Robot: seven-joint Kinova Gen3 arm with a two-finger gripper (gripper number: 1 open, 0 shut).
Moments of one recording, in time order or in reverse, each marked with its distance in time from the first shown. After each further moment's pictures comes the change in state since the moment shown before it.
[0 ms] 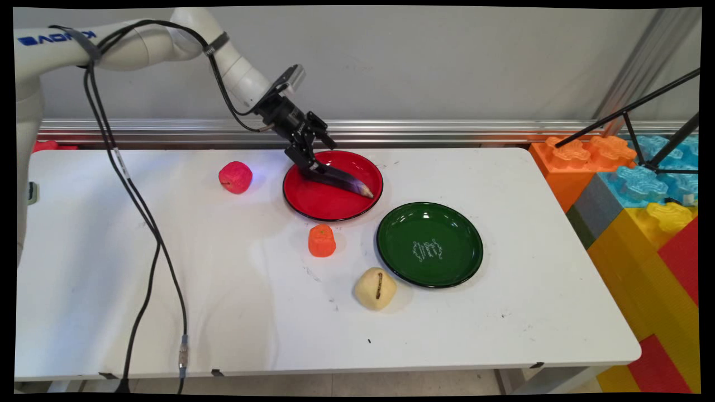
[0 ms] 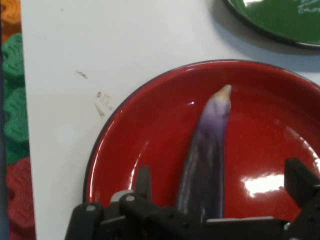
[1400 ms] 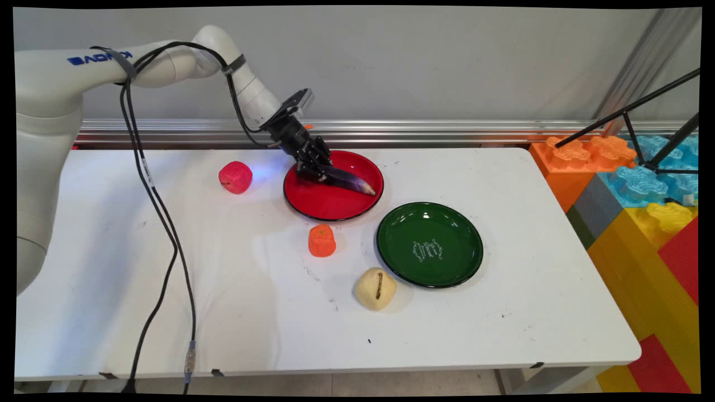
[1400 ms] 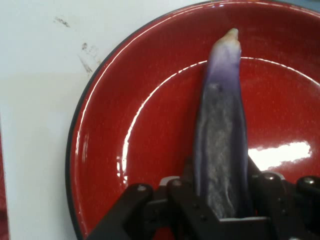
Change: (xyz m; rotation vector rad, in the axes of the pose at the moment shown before) arm -0.030 -0.018 0.041 -0.041 -0.057 -0.013
